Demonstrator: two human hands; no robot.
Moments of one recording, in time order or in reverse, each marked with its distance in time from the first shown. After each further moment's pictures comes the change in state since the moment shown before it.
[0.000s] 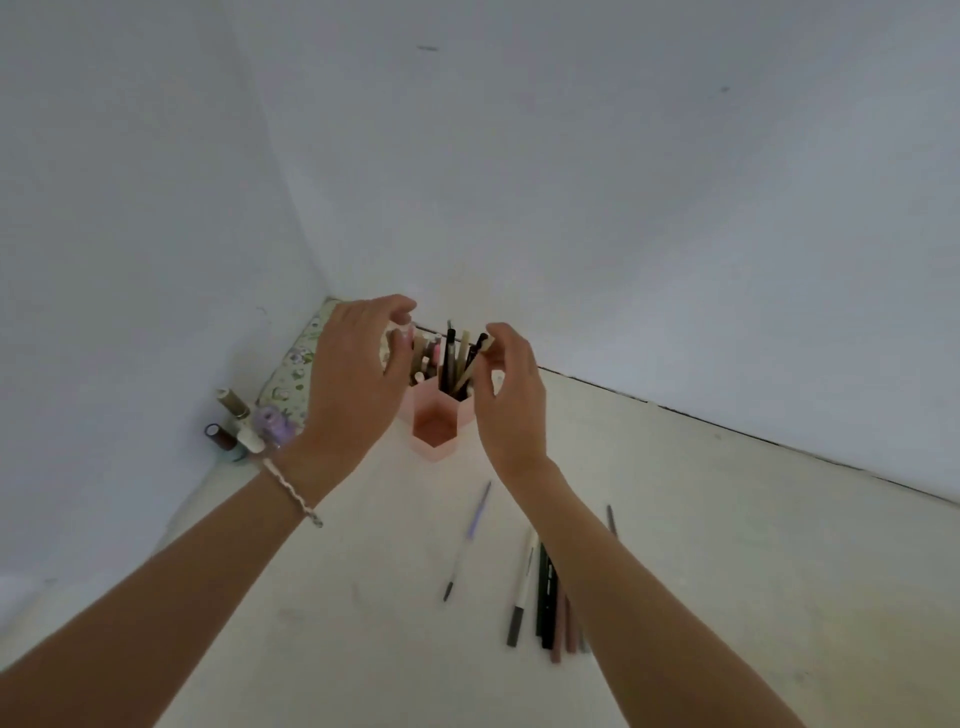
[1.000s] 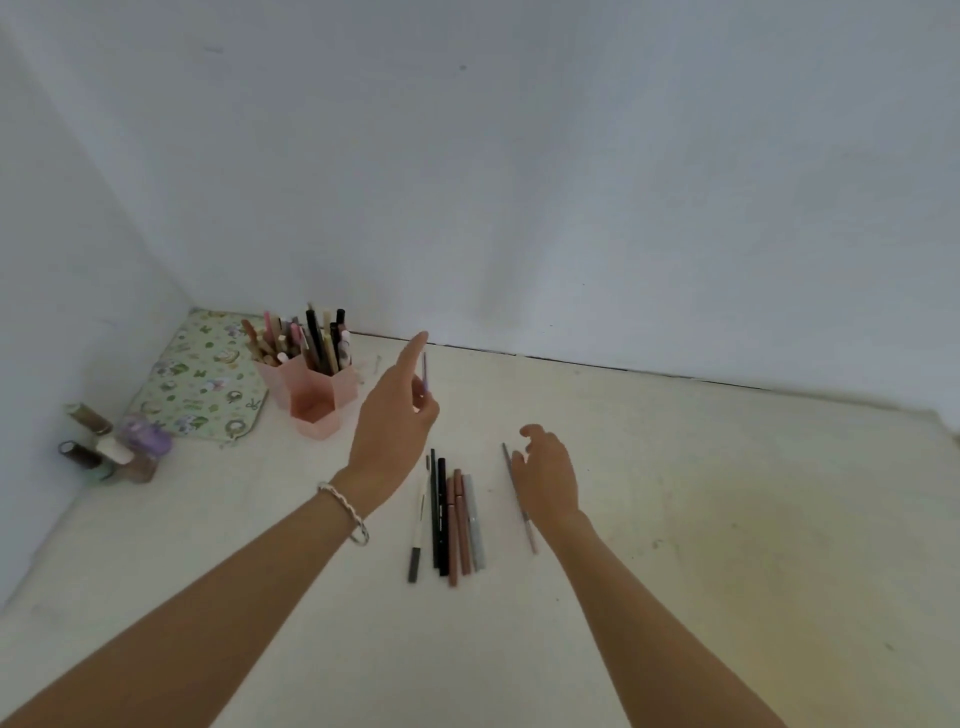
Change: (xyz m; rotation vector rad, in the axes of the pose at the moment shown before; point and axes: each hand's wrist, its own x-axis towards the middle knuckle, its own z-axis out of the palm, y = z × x) left_hand -0.087 0.116 0.082 -0.332 -0.494 -0.227; right_hand -0.121 0.105 -0.158 -0.498 -0.152 0.571
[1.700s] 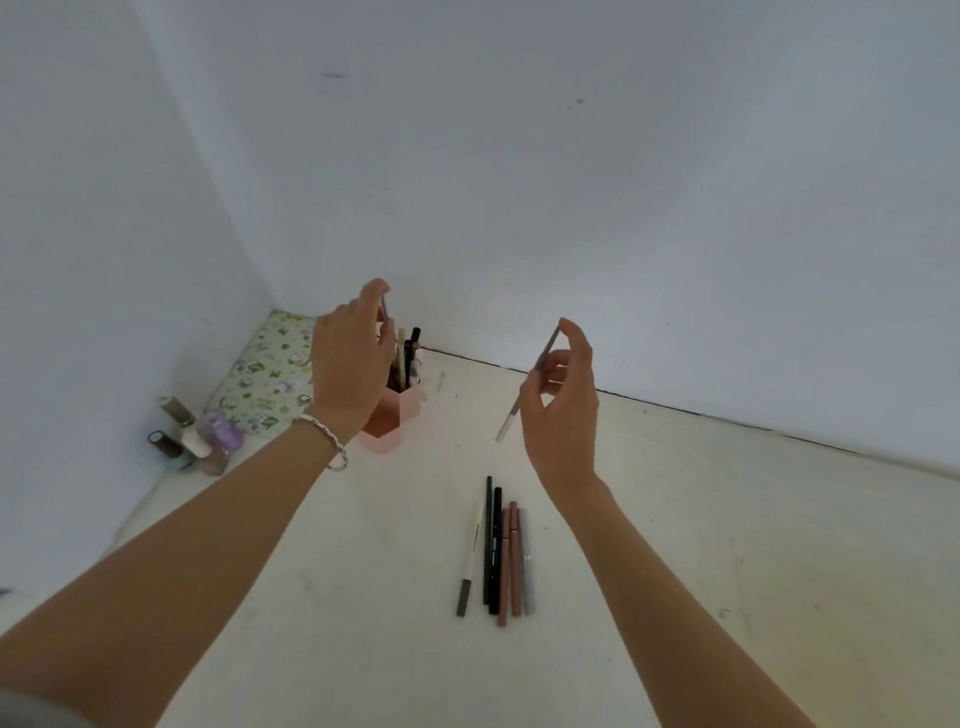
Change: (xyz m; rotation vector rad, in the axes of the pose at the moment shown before) left_hand 0.076 -0.044 -0.098 0.489 0.401 0.121; right_hand 0.027 -0.130 -0.025 0.611 0.274 -0.401
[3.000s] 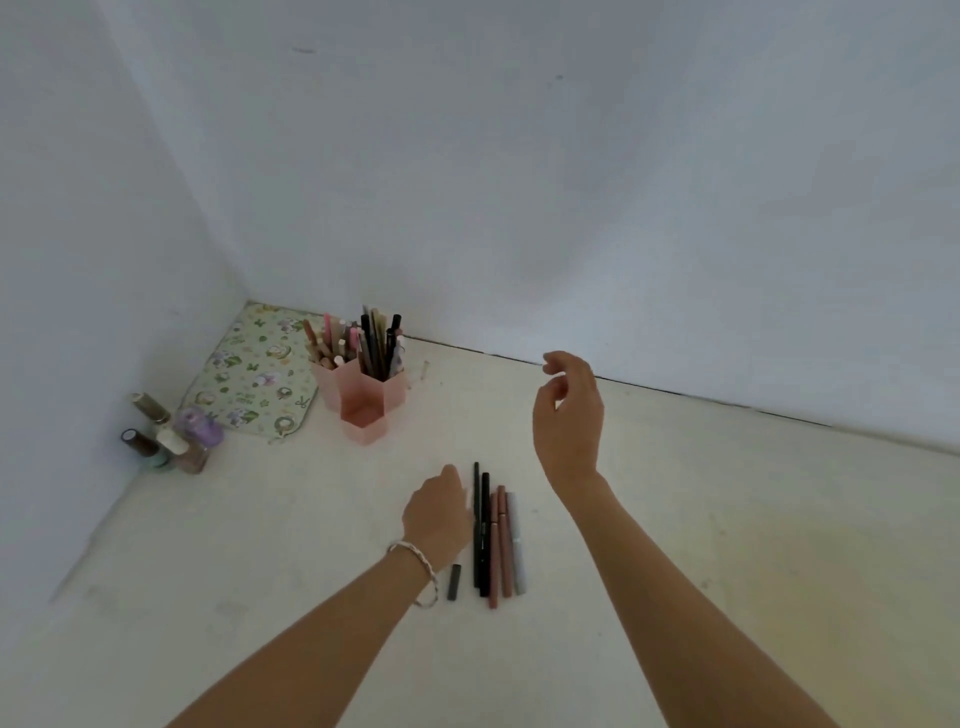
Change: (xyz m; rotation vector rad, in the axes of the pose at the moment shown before) left_hand -0.162 0.060 0.065 0.028 -0.920 -0.365; right_hand -0.007 0.042 -0.014 -0.233 0.115 0.034
